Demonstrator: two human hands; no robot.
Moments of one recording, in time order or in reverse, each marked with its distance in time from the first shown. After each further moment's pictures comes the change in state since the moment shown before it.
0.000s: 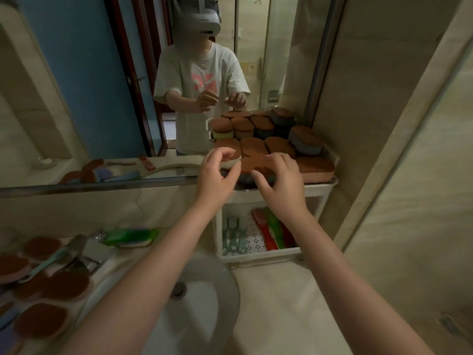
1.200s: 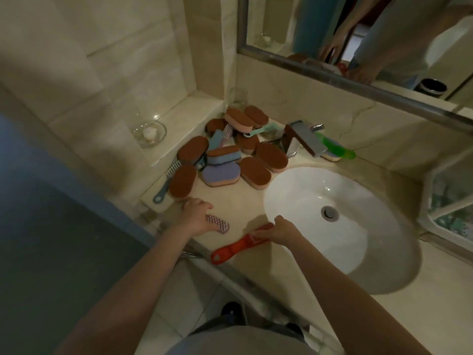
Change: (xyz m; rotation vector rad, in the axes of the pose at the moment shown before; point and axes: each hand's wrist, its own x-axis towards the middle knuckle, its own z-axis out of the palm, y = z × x) left_hand -0.379 -0.212 -0.395 0.723 -0.467 -1.146; right_hand -0.304 -0.239 0.280 0.004 -1.528 0.303
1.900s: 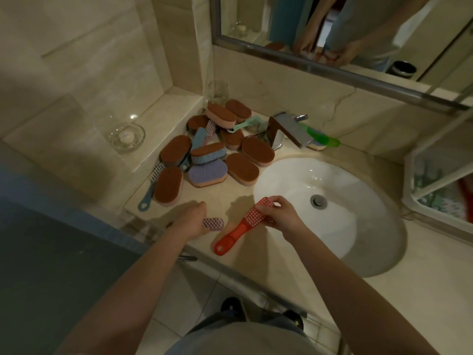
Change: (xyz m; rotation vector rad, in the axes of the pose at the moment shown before) left_hand 0.008 0.014 0.001 0.281 -0.013 0.124; right_hand -0.015 -0.008 -0.017 1.005 0.055 -0.071
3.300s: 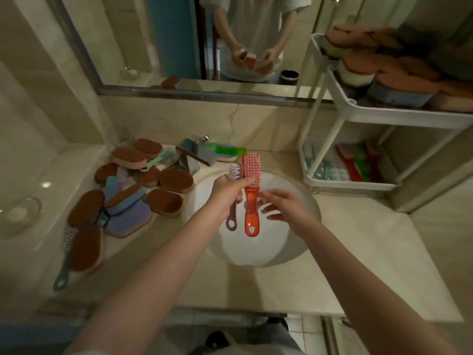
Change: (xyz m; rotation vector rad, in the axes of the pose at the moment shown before) left_hand 0.007 0.266 -0.090 -1.431 -0.180 0.154; right_hand -0.096 -0.048 -0.149 -0.017 0.264 -0.210
